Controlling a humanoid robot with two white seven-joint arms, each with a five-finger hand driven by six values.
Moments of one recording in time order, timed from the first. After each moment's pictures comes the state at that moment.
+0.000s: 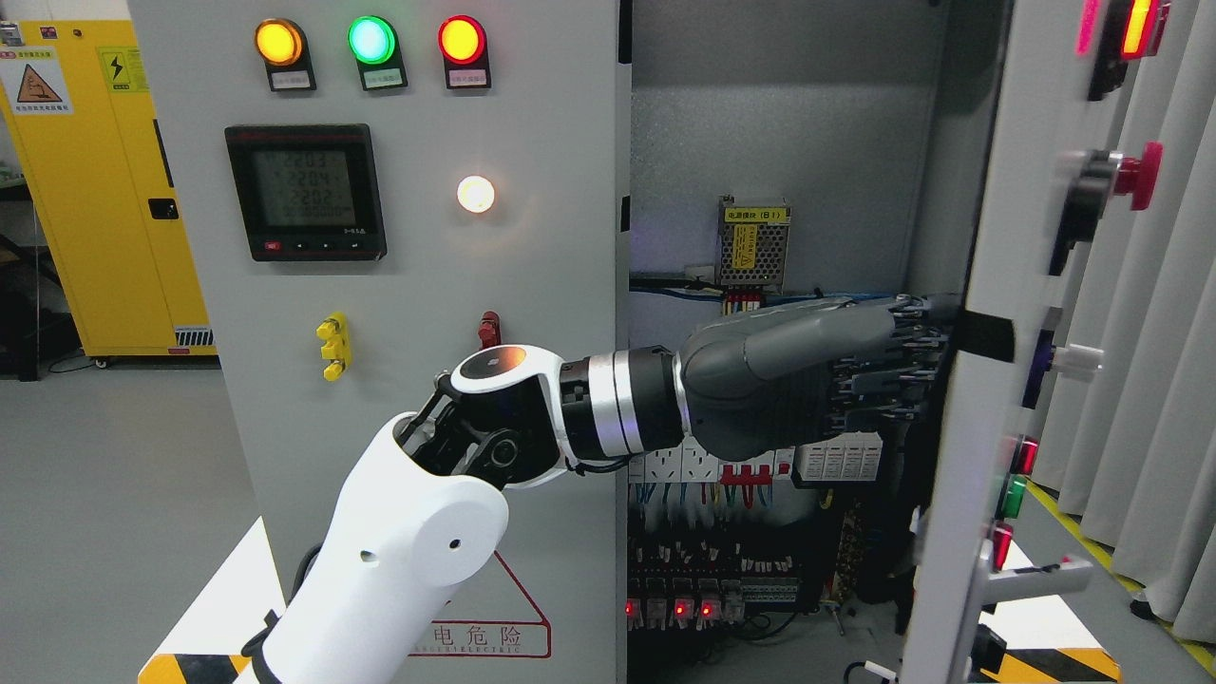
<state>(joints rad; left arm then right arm) -1.22 0.00 -0.52 -1.37 0.97 0.57 -0.68 0.05 -0.08 0.01 -0.17 -0.13 0.11 0.12</state>
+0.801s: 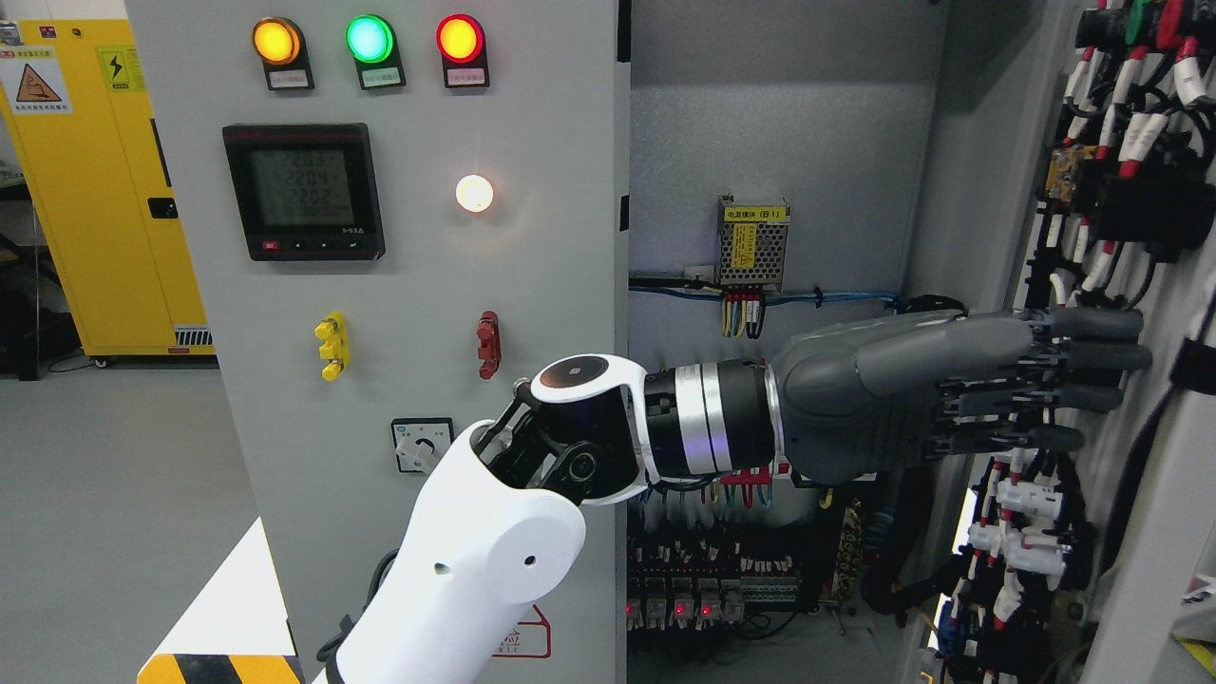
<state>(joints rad) -1.22 -0.12 -0.53 -1.38 0.97 0.60 -0.61 0.05 -0.09 0.01 -0.17 -0.13 0.11 0.12</state>
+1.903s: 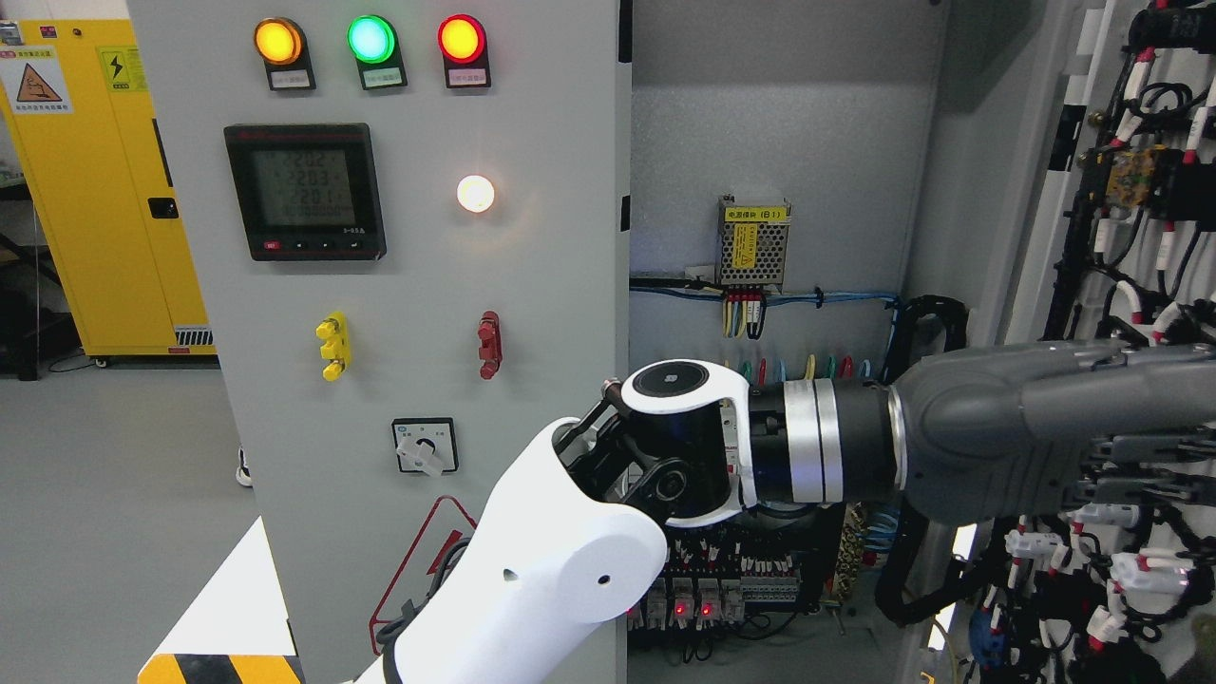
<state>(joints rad) -1.27 -0.17 -0.64 -1.39 1.03 0.59 -0.59 0.05 -0.09 0.03 -0.17 -0.13 0.10 0.12</state>
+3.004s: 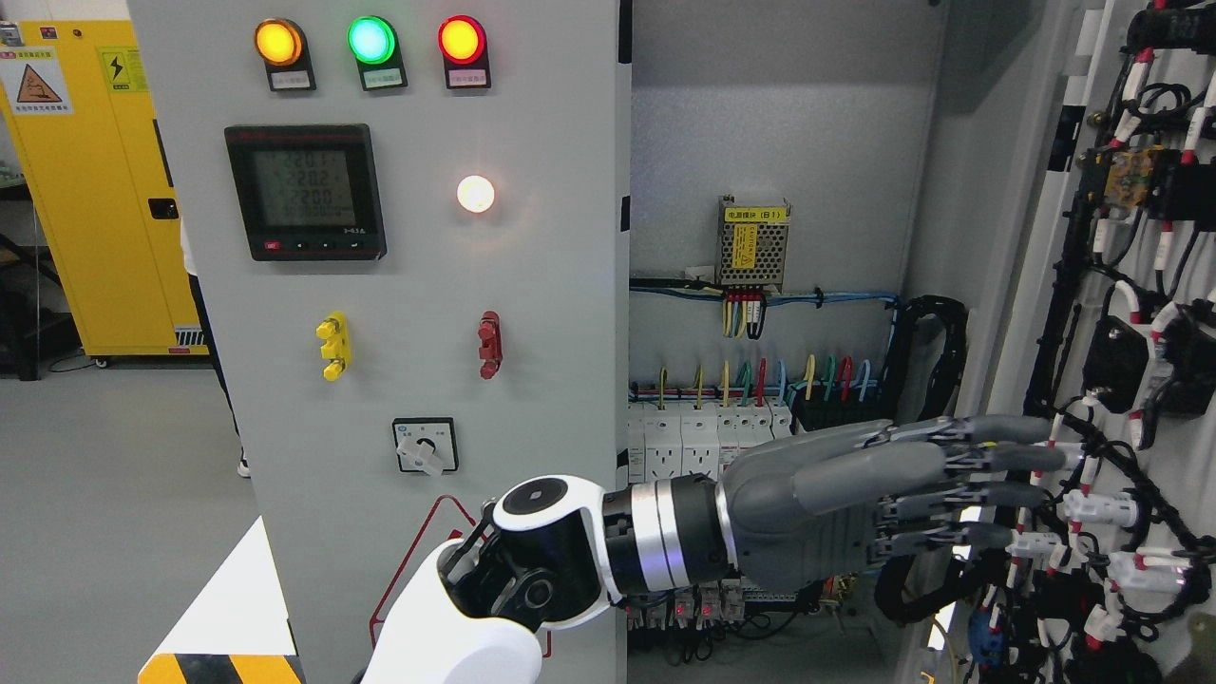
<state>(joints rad) -0.85 0.03 -0.51 -1.63 0.98 0.59 -0.47 0.05 -0.10 0.04 -0.17 -0.13 0.11 0.12</state>
